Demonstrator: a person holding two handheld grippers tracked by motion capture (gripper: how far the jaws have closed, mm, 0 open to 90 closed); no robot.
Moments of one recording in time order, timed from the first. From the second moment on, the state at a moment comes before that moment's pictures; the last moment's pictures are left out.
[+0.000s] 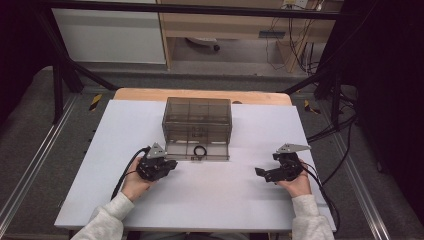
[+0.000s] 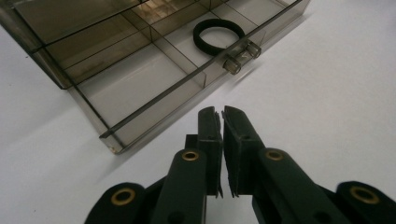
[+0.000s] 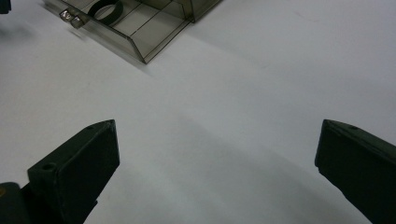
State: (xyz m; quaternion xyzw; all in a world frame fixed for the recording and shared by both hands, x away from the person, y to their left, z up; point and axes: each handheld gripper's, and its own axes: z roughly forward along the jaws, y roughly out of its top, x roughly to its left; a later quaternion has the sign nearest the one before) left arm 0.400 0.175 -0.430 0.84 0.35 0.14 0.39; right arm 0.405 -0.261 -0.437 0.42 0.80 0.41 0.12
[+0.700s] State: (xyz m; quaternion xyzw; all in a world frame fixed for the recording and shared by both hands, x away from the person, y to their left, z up) left arm 0.416 0.150 -0.437 0.85 0.35 0.14 0.37; right arm 0.405 -0.261 -0.437 0.42 0.80 0.41 0.12
